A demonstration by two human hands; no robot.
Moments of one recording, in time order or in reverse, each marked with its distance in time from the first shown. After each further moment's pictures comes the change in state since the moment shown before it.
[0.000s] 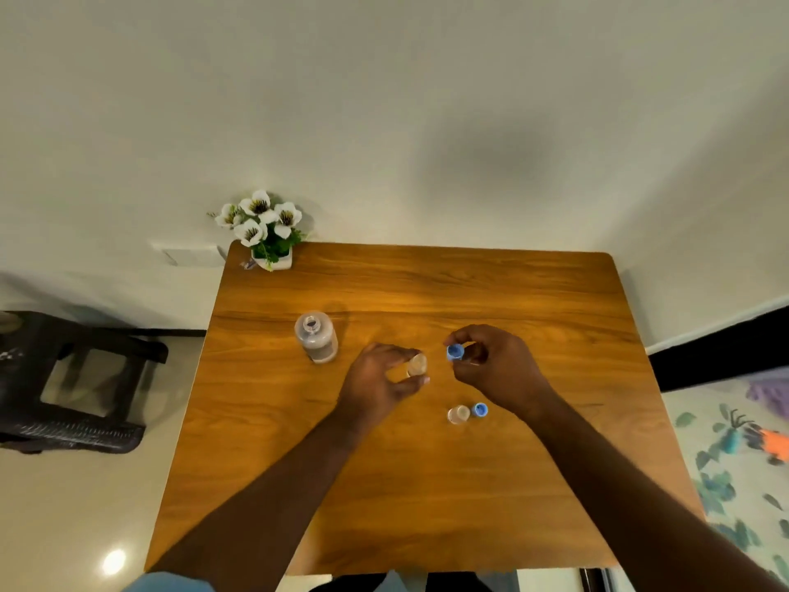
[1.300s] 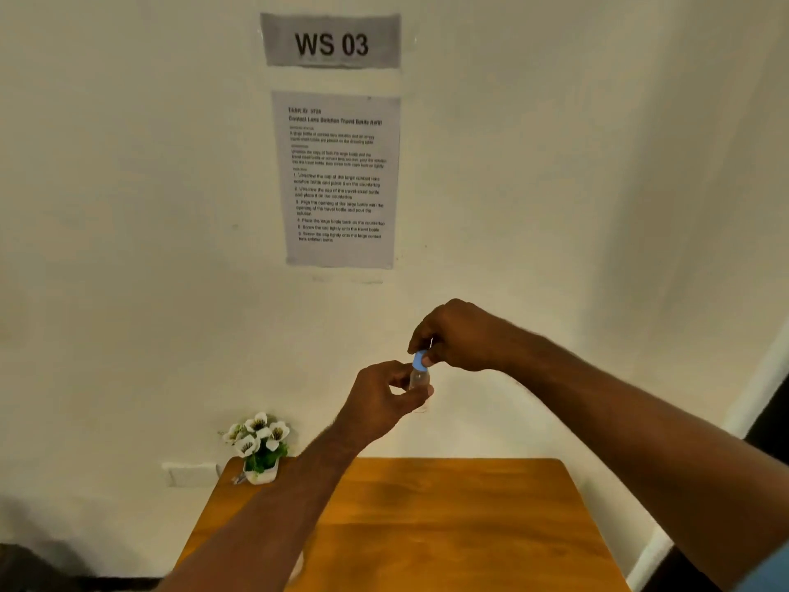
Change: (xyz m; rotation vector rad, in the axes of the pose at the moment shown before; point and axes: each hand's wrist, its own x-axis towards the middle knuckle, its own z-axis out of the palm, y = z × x) left_hand 0.081 0.272 -0.104 -0.175 0.209 0.327; right_hand 0.003 -0.221 -0.248 -0.744 -0.004 -0.607
